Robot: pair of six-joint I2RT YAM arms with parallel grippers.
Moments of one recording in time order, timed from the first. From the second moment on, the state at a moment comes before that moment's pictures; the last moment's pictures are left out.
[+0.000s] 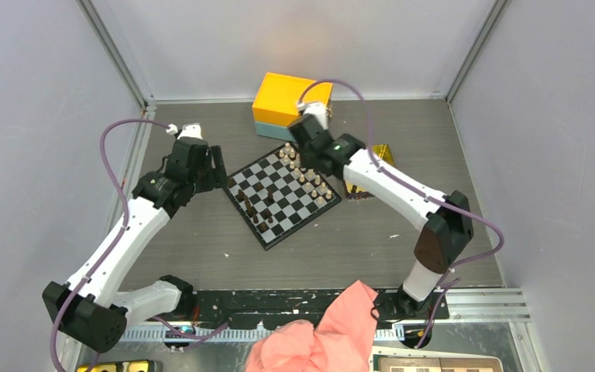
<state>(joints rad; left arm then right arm) -0.41 1.08 1.10 -0.76 -0.33 -0.46 0.83 1.69 1.58 -0.69 0.45 0.41</state>
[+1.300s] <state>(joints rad) -0.41 1.15 1.12 -0.71 -0.27 -0.39 0.23 1.86 1.31 -0.54 0.54 0.85</state>
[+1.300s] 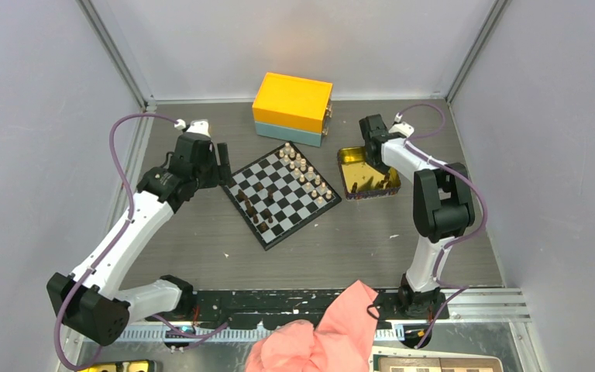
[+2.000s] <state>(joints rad) -0.41 1.14 1.11 -0.71 -0.27 -0.39 0.22 1.86 1.26 -0.55 0.65 0.89</state>
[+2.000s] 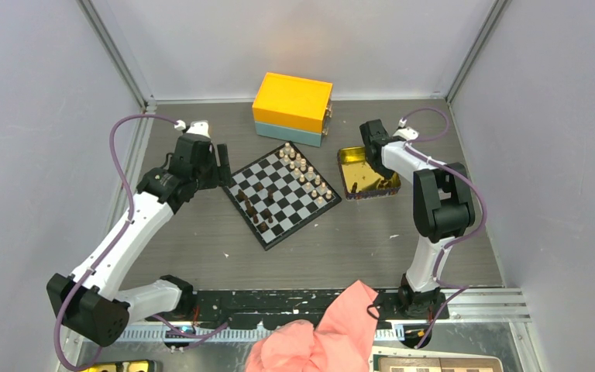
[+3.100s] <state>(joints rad) -0.41 1.13 1.10 -0.71 -0.27 -0.37 0.20 1.87 1.23 -0.52 0.66 0.91</state>
